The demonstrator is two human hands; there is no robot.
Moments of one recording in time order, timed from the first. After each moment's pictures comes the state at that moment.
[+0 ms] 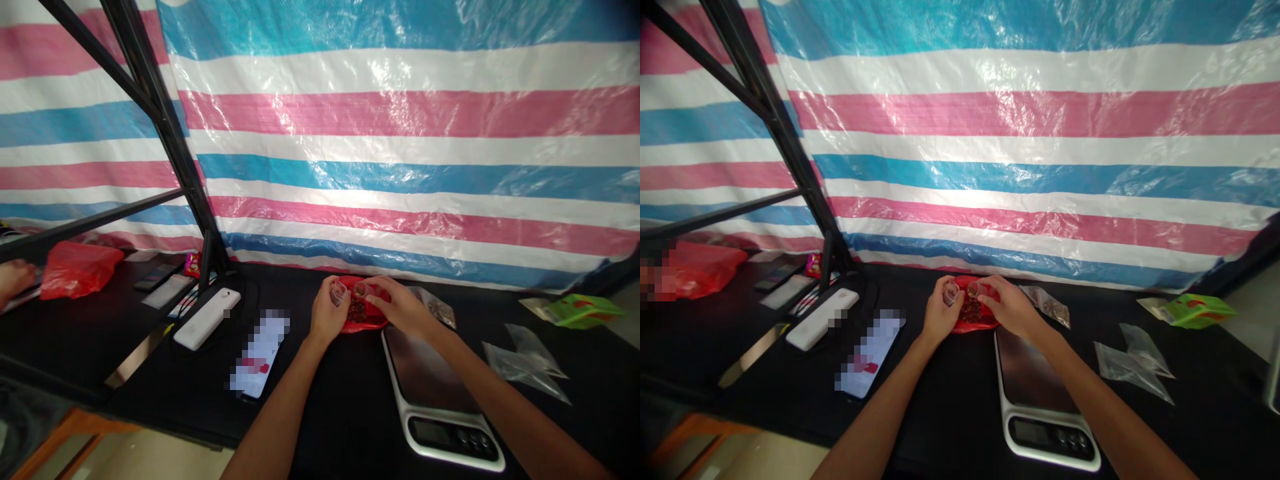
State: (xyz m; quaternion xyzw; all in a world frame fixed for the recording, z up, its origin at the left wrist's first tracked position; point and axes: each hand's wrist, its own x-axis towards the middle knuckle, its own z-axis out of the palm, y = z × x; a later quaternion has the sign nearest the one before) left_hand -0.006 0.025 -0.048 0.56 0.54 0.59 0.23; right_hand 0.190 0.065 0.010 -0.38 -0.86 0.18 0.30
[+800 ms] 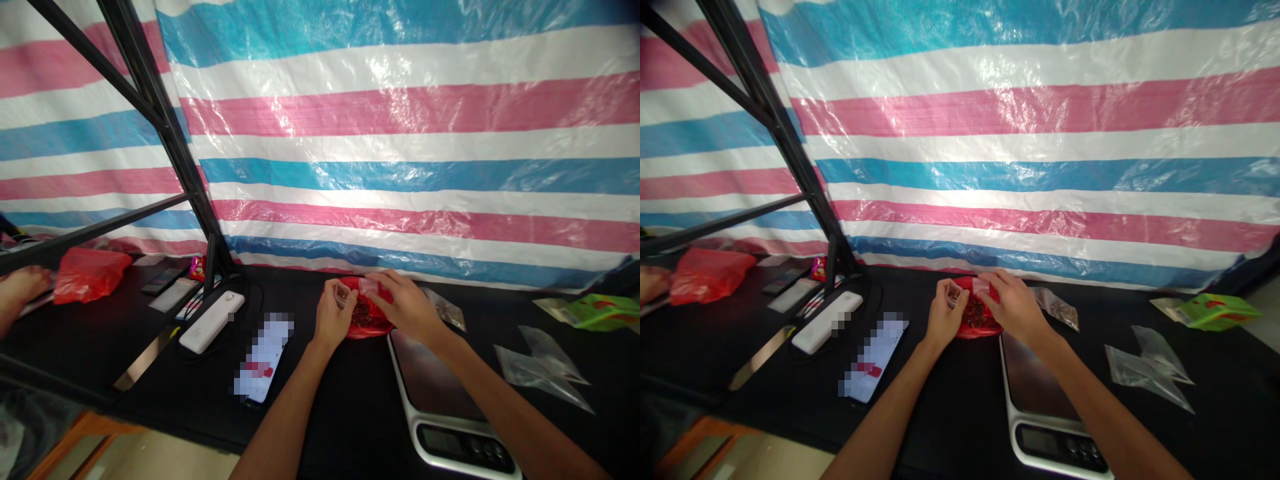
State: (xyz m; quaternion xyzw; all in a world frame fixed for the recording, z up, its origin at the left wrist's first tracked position) left_hand -0.006 0.018 -0.040 0.57 0.54 0.58 0.23; right_hand 0.182 0.053 0.027 -0.38 -0.87 0.03 0.31
